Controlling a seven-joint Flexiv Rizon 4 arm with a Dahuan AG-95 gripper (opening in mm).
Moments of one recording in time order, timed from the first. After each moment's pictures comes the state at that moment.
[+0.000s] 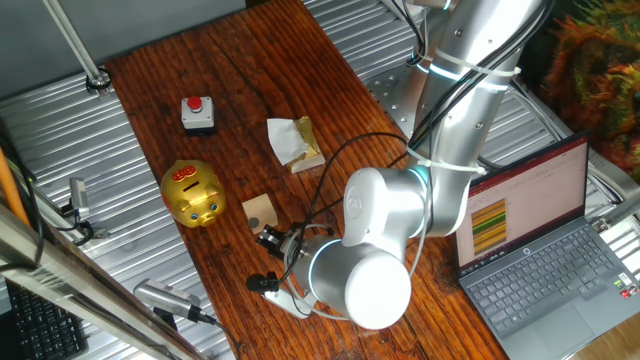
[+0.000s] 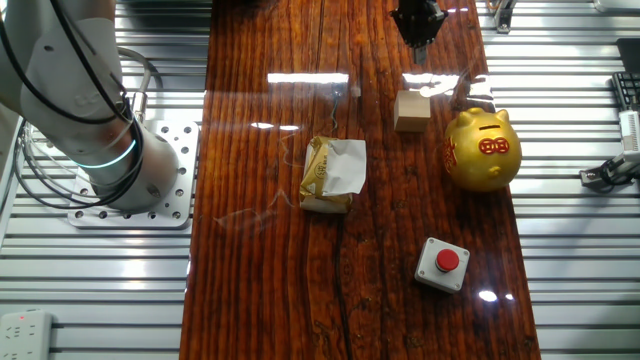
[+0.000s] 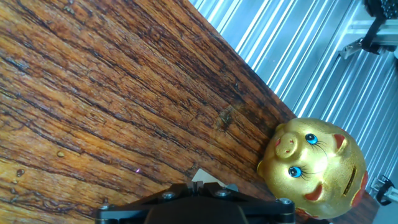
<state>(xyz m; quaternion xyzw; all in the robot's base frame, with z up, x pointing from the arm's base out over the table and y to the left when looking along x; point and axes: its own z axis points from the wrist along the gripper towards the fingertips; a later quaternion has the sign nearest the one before) 0.550 0.217 0.073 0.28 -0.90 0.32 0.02</state>
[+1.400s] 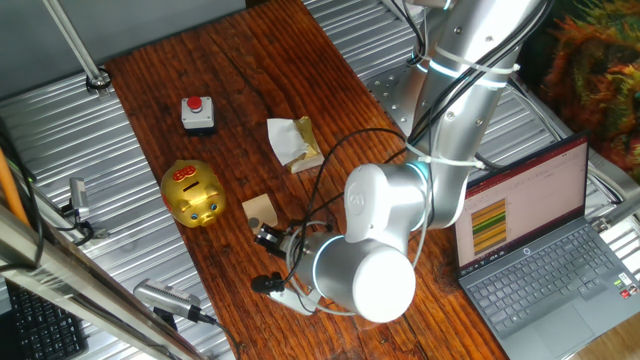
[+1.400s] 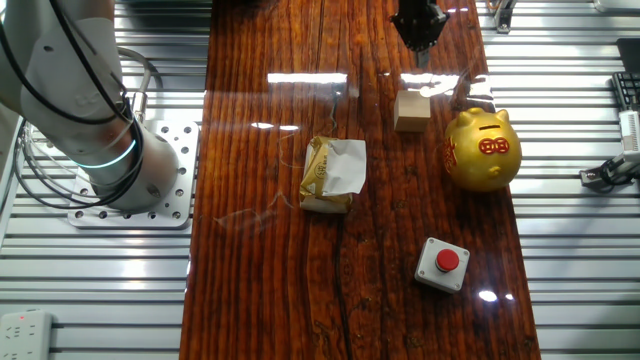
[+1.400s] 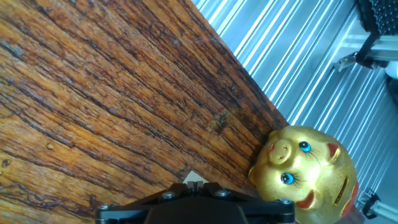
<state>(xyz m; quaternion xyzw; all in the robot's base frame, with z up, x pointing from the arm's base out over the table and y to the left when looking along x) 0.553 0.207 0.072 0.31 -0.89 0.34 0.01</state>
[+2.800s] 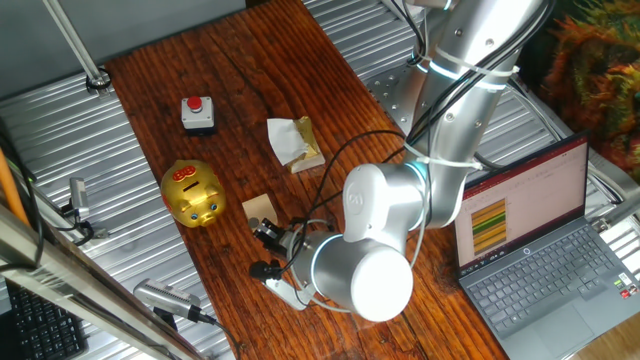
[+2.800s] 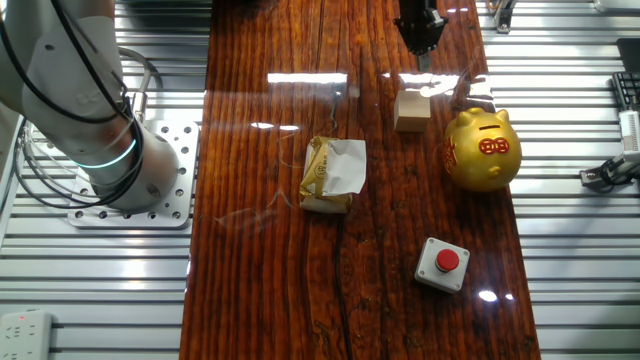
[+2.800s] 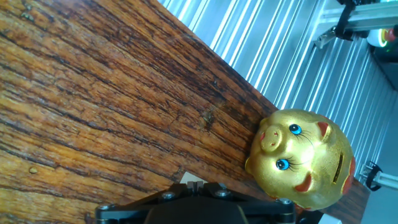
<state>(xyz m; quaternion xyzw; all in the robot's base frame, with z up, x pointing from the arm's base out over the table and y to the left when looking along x) 0.558 0.201 0.069 0.25 -0.91 0.34 -0.01</state>
